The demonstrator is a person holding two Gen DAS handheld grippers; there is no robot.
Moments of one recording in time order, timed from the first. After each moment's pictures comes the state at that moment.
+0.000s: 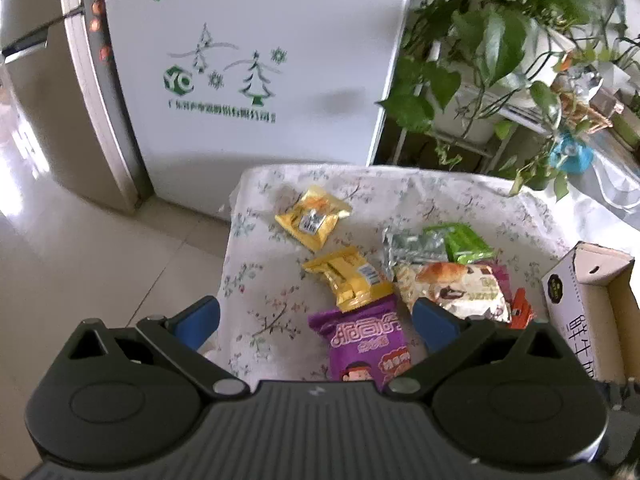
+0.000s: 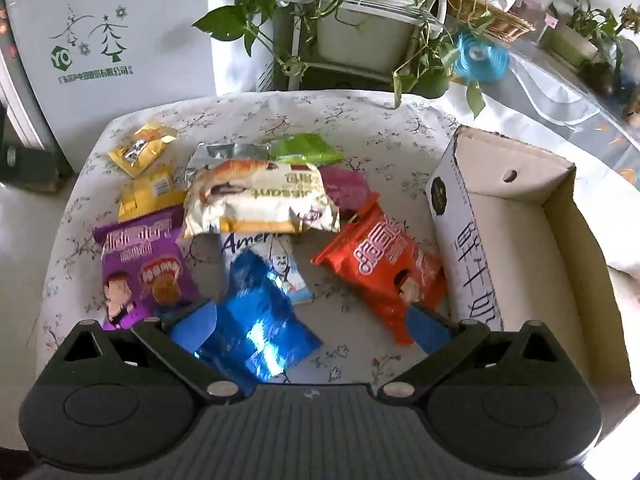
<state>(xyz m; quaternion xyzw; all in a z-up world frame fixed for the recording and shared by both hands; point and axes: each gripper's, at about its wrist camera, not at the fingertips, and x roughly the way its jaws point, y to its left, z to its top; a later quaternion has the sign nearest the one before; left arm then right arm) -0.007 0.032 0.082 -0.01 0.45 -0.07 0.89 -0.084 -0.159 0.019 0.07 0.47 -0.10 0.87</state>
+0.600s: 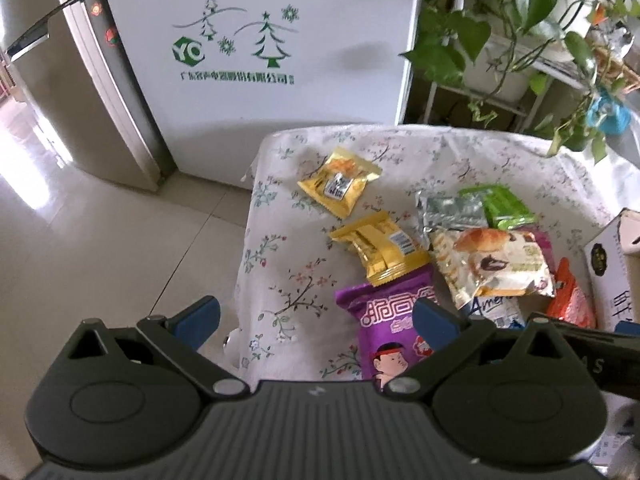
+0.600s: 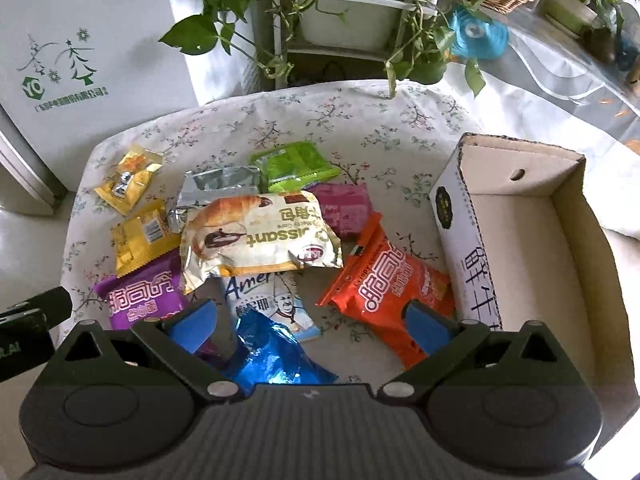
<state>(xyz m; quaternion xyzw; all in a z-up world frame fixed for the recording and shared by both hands) 0.007 0.020 0.058 0.04 0.49 -0.03 0.87 -0.037 -0.165 0.037 0.09 0.52 -0.13 0.84</state>
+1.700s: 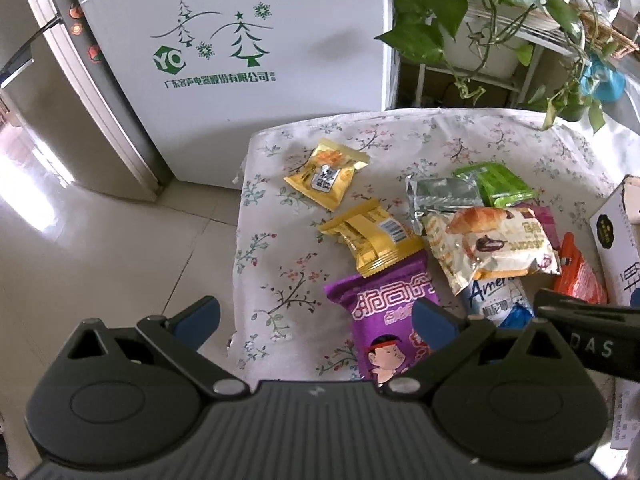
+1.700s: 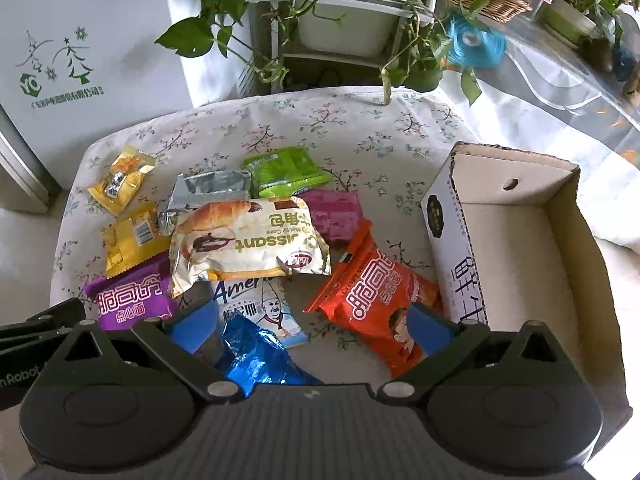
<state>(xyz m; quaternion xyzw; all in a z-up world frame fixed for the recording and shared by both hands) 0.006 0.003 0.051 0.09 0.50 -0.03 0.86 -0.039 -0.166 0.036 0.08 0.51 -0.13 0.84</state>
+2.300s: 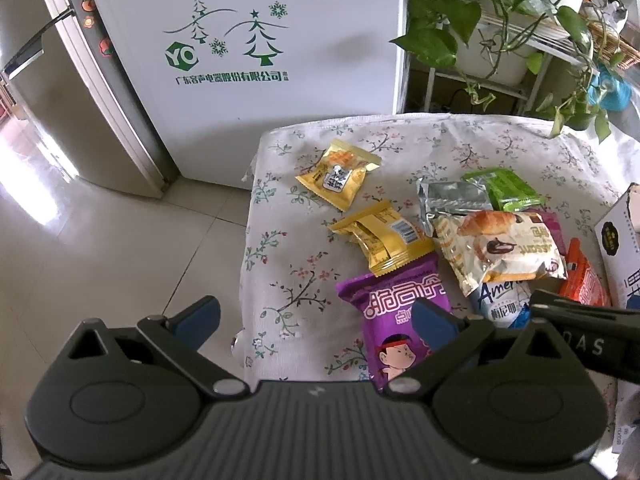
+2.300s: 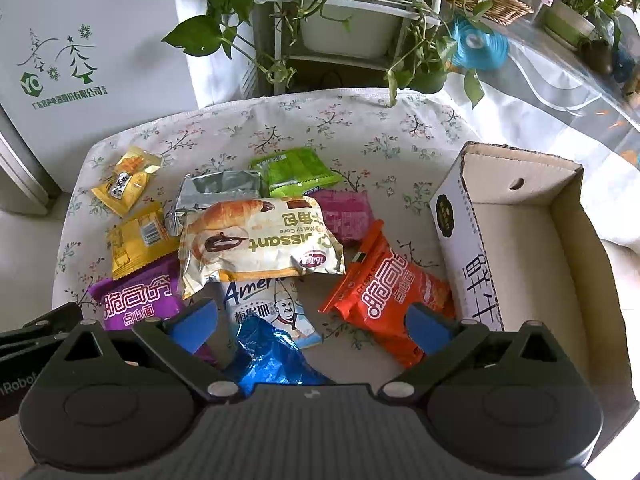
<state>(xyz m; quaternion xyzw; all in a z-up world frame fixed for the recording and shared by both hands) 0.003 0.012 0.051 0.07 0.49 -0.03 0.87 -0.037 -0.158 0.033 0.08 0.51 -0.14 0.85</state>
